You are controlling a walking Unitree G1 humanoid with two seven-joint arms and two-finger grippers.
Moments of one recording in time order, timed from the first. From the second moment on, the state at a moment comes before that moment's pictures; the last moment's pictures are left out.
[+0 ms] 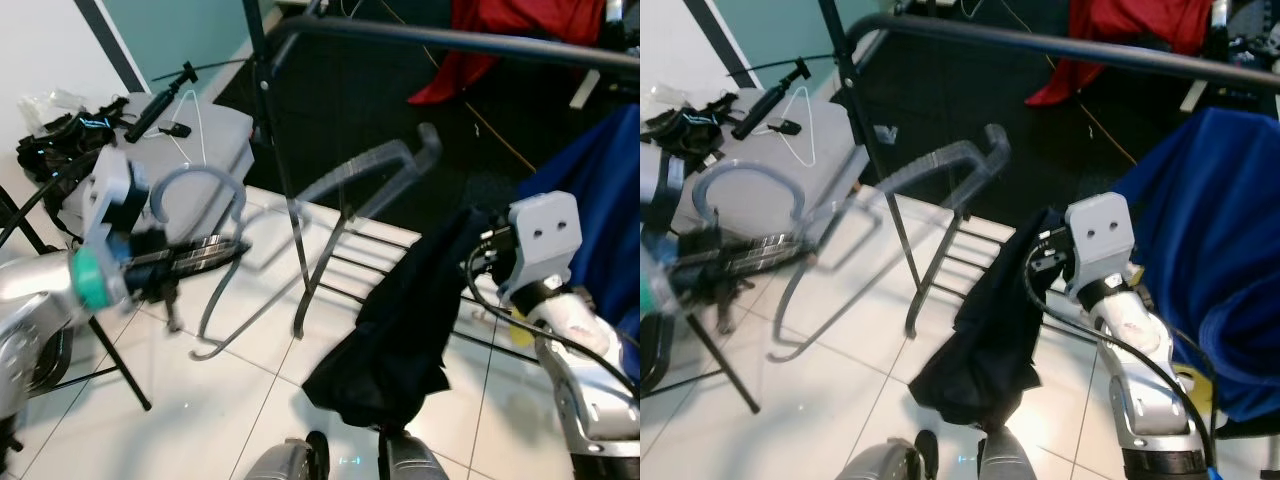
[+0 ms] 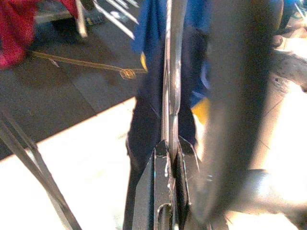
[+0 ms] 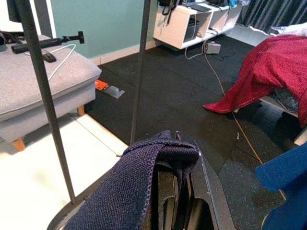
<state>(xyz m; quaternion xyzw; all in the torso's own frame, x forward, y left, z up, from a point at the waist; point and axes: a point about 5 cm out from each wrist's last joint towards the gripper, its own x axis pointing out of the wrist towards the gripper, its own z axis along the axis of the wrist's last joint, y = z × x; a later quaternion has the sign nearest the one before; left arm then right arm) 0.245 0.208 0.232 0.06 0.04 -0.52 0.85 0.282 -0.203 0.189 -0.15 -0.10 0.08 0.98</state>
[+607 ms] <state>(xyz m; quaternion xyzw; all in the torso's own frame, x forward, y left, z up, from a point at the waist) 0.289 0.196 0.148 0.01 0.06 -0.13 0.99 0.295 -0.197 0.148 -0.05 -0.04 0.04 1.00</state>
